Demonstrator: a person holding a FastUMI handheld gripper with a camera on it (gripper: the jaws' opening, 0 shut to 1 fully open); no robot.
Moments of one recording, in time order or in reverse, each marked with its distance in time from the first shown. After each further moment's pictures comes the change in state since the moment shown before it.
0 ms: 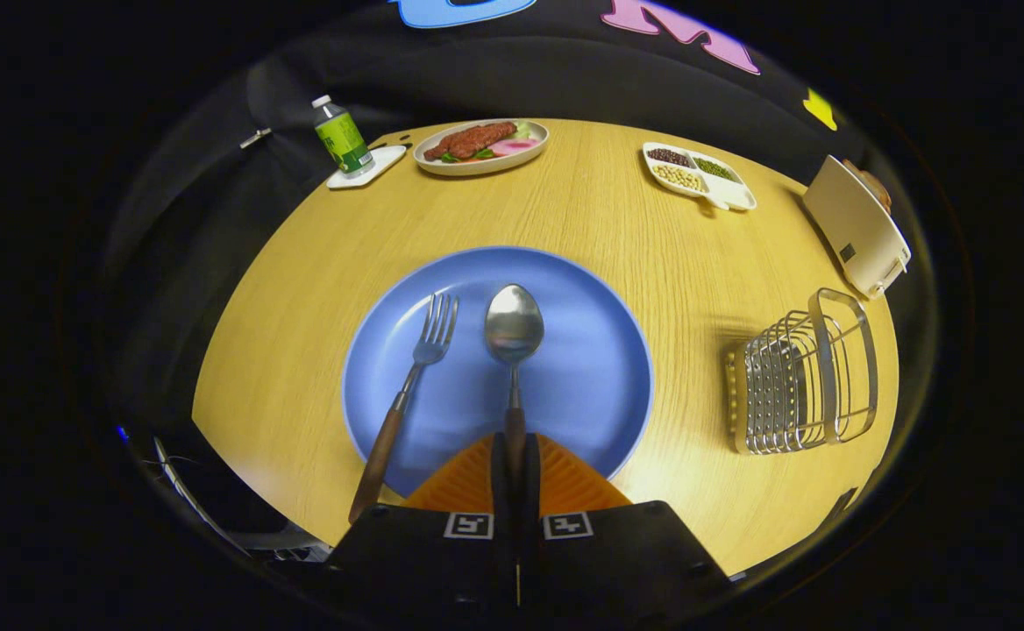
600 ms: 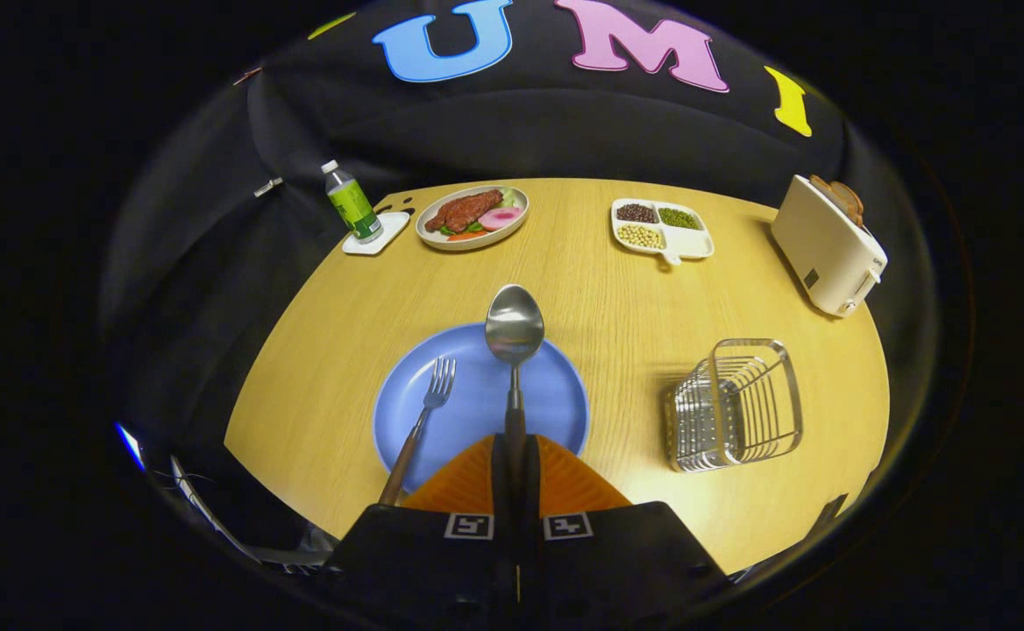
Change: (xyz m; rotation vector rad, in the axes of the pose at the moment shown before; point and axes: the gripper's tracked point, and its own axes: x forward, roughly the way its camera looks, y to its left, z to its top) arm -0.077 -0.030 0.043 0.047 -0.146 0.040
